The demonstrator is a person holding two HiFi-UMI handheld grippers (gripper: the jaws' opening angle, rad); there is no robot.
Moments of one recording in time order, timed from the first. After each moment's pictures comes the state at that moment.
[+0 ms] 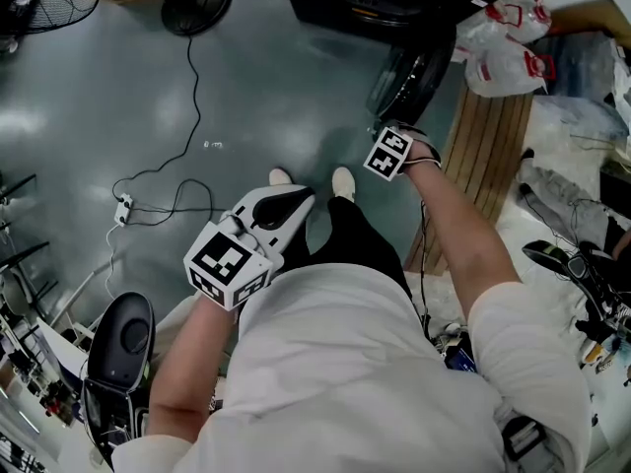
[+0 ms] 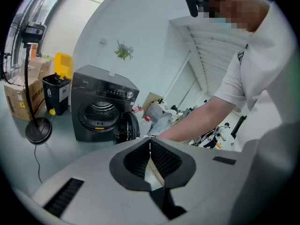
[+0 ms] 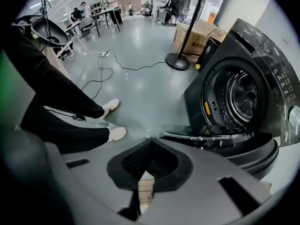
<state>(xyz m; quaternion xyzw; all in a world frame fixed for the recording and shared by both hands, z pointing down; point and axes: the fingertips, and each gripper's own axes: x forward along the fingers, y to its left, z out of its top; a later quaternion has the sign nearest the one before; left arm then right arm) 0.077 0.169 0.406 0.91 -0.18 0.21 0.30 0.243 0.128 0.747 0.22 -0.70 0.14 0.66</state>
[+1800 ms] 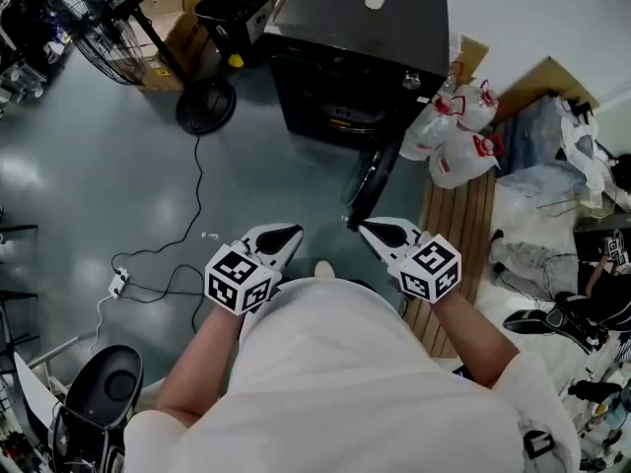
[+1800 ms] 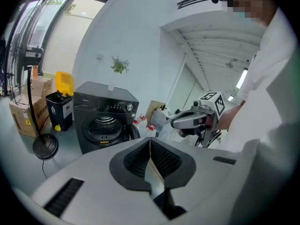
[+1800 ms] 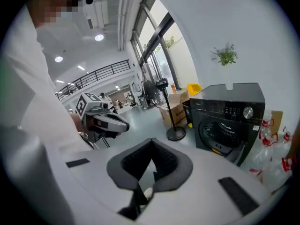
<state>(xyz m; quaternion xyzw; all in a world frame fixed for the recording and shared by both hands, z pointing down) 0.109 0.141 0.371 0.92 -0.22 0.20 0.24 0.217 0.153 0.374 0.35 -0.89 0.25 0.17</state>
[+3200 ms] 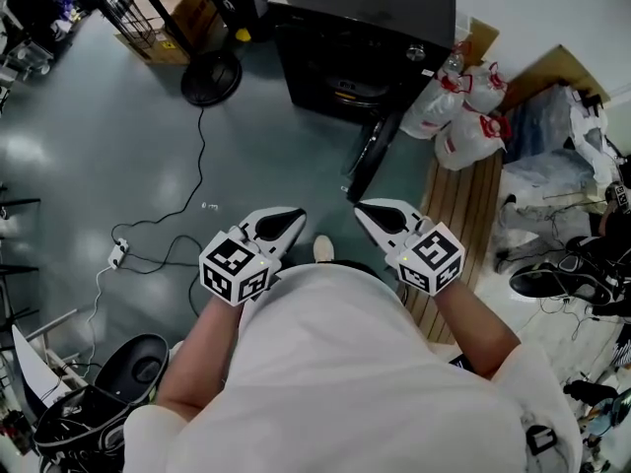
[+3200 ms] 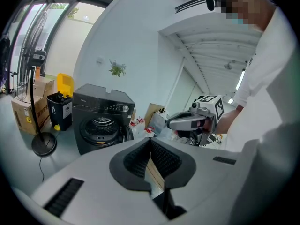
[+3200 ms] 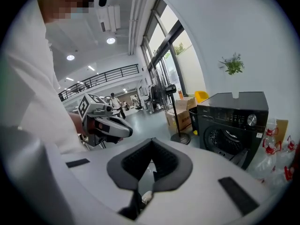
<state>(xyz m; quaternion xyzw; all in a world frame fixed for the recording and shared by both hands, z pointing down) 0.124 0.192 0.355 0.93 -0.23 0.17 0.24 0.211 0.195 0.352 0.32 -0.91 0.20 0.15</state>
